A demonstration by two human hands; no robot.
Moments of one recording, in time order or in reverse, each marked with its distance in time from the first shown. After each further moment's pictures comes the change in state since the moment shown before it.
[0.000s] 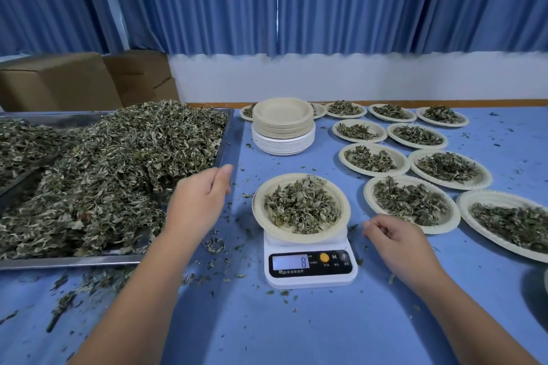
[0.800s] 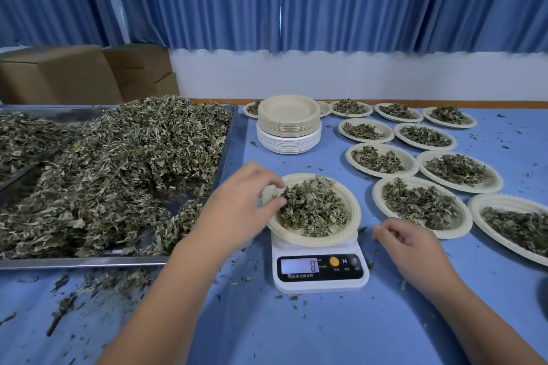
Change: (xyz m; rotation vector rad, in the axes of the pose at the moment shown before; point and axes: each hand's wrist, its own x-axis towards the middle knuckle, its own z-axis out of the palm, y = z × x) left_hand -0.009 0.035 0.004 0.075 -0.300 0.307; right_hand -0.002 -0.009 0.001 0.020 -0.007 0.049
